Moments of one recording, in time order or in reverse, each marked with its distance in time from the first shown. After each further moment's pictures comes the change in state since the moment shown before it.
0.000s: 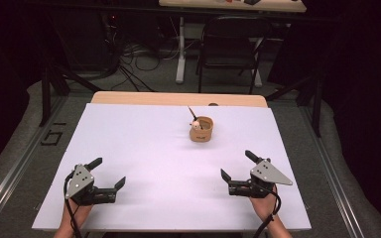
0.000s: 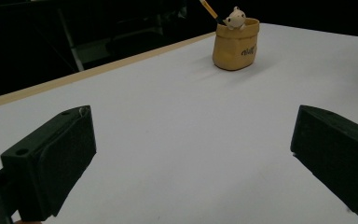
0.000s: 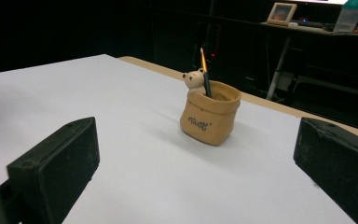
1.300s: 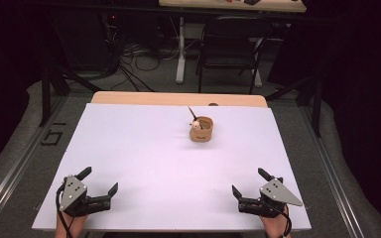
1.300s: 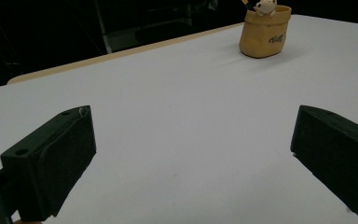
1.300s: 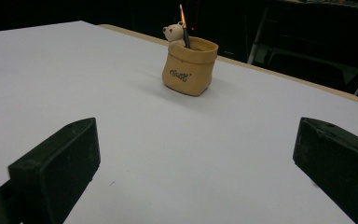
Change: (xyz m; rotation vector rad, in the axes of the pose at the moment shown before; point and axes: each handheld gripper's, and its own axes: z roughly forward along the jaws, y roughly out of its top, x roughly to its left) left arm -0.008 -0.014 -0.022 0.033 0.125 -0.046; right arm 0.006 -0.027 -0.042 0.096 -0.099 -0.001
